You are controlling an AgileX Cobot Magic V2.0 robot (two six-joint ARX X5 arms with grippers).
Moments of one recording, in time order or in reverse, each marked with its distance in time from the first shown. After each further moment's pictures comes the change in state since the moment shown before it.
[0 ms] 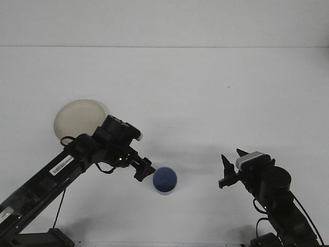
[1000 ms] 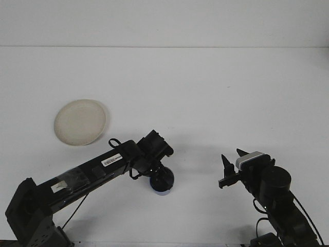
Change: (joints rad) left arm -0.208 0.264 0.032 0.077 -0.231 0.004; right arm 0.000 0.000 0.000 0.000 0.000 0.000
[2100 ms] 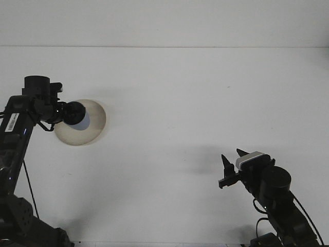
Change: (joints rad) left arm 0.935 -0.034 0.264 -0.147 -0.024 0.055; right arm 0.000 0.000 0.000 0.000 0.000 0.000
